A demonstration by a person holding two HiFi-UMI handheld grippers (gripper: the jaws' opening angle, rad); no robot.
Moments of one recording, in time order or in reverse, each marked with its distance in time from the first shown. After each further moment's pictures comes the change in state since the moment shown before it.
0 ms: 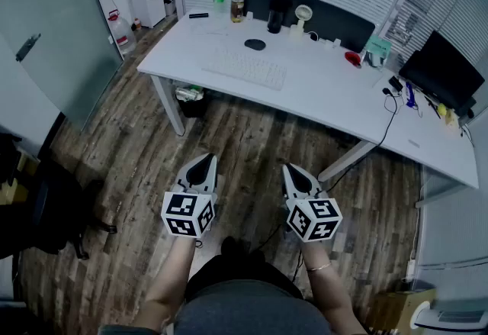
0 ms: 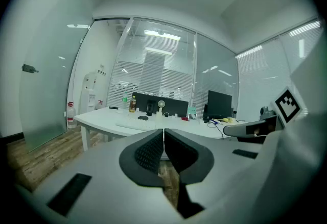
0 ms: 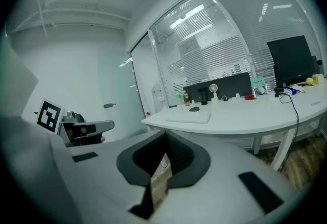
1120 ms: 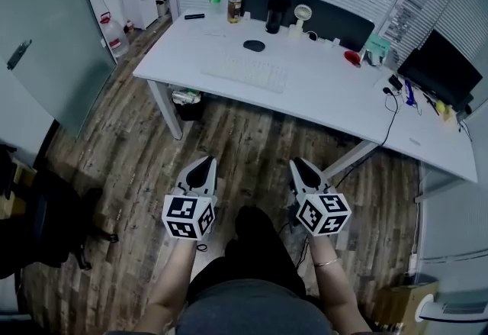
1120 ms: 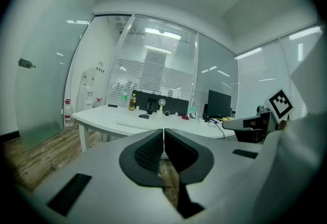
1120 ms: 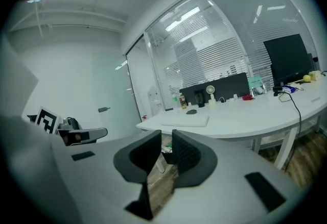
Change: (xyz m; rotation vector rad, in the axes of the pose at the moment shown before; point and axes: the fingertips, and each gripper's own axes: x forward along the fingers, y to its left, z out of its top) left arm 0.017 0.036 -0.006 -0.012 0.013 -0.040; right arm 0.031 -0.013 0.009 0.035 -0.042 -0.044
